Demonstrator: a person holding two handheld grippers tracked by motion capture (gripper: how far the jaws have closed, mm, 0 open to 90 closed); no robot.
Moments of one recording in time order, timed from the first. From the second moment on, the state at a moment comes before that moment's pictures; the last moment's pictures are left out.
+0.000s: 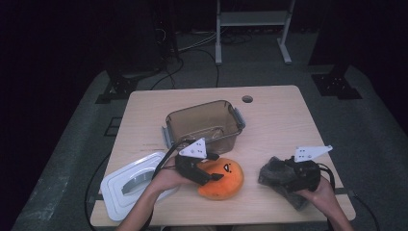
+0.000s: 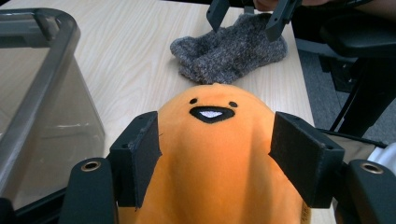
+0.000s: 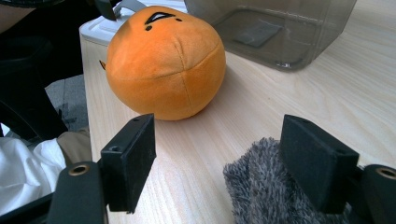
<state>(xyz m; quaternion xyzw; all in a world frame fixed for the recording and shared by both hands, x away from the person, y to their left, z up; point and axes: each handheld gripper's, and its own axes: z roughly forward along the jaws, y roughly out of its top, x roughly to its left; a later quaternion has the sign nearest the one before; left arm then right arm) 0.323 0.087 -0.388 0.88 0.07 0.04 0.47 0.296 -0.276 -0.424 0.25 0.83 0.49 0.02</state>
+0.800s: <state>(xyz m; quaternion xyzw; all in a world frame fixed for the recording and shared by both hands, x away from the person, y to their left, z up) 0.323 0.073 -0.410 0.89 0.07 0.03 0.44 0.294 -0.275 -0.426 0.25 0.84 0.49 0.02</state>
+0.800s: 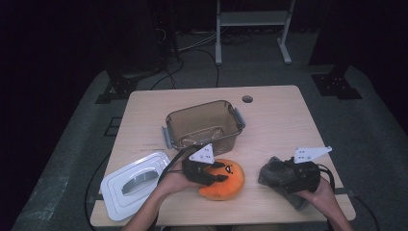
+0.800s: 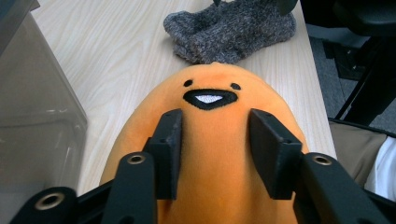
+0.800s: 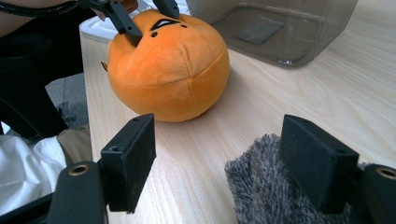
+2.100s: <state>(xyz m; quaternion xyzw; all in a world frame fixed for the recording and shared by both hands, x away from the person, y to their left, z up) 0.316 0.082 -0.378 0.88 0.07 0.01 0.46 0.296 -0.278 -0.429 0.25 0.83 0.49 0.02</state>
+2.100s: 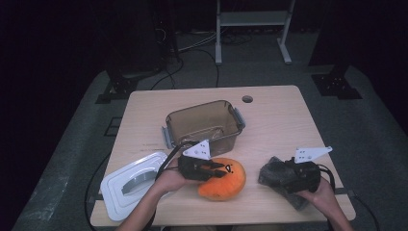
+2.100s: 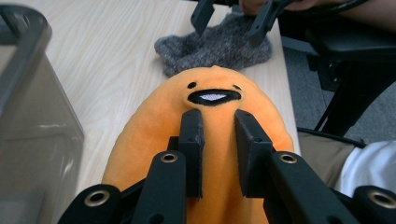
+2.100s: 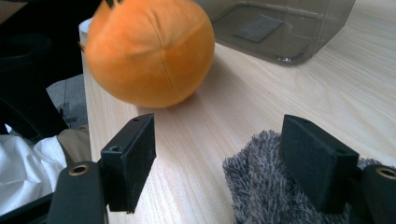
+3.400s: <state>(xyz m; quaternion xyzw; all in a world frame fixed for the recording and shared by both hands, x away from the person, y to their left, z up) 0.335 0.107 -0.280 0.86 0.07 0.03 0.50 0.297 -0.279 -0.432 0.25 0.83 0.49 0.02</state>
